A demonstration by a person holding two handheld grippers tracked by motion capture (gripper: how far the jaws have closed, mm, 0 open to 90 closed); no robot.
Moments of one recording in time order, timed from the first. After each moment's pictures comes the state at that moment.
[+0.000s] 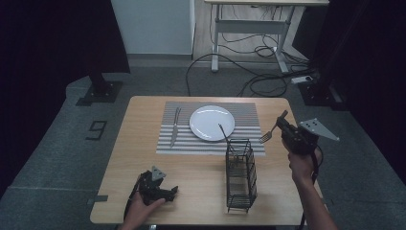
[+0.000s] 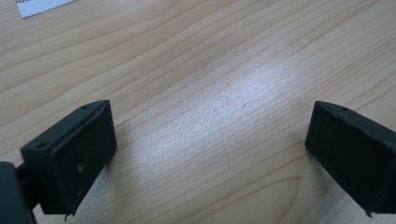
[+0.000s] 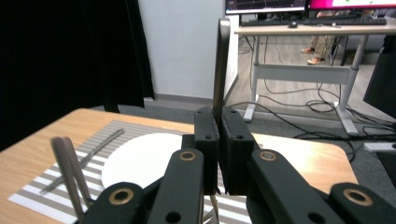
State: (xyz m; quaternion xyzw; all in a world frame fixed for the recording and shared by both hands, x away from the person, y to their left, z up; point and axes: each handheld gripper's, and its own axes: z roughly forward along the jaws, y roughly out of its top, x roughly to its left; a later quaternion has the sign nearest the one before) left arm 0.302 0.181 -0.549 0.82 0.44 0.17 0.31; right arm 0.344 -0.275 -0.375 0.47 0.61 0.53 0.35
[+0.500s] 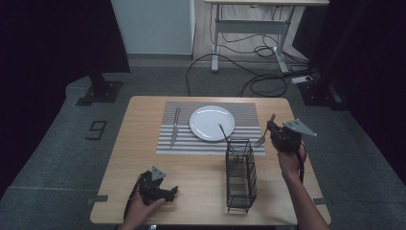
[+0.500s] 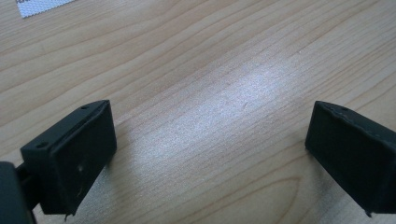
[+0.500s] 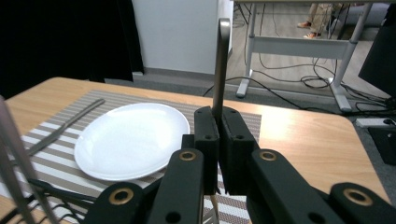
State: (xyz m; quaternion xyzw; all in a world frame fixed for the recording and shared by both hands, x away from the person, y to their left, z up) left arm 0.302 0.181 -0.549 0.82 0.44 0.17 0.31; right arm 0.382 -0.262 -0.422 0.49 0.64 0.49 0.34
